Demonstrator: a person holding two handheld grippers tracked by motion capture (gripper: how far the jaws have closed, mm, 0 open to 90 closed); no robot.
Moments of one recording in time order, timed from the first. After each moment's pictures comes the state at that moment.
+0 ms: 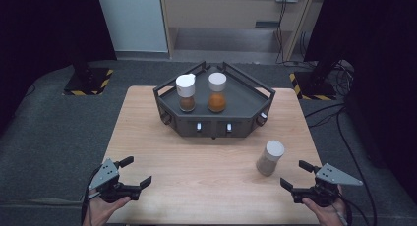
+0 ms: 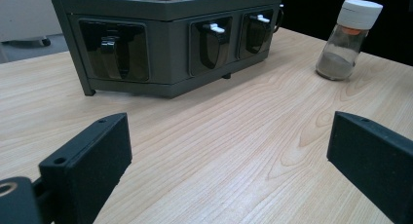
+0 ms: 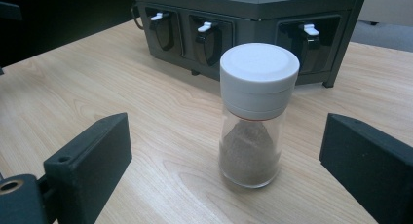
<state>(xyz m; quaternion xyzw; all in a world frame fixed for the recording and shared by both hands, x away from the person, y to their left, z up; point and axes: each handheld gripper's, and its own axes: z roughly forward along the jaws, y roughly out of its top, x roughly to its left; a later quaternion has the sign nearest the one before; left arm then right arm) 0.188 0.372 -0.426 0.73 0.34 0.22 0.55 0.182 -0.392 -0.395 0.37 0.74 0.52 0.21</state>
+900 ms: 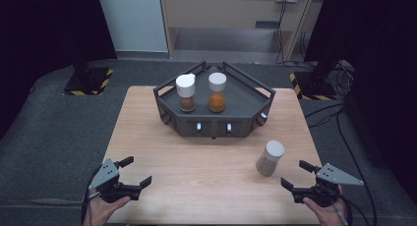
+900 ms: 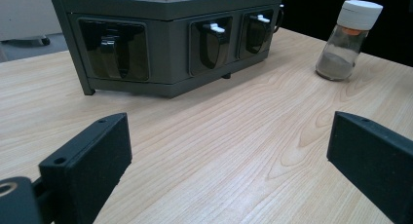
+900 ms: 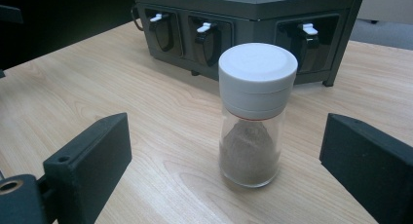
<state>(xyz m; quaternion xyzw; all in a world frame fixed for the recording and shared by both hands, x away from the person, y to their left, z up) 0.188 0.372 -0.426 0.73 0.34 0.21 0.55 0.182 -0.393 -0.395 0.37 0.74 0.52 0.21</state>
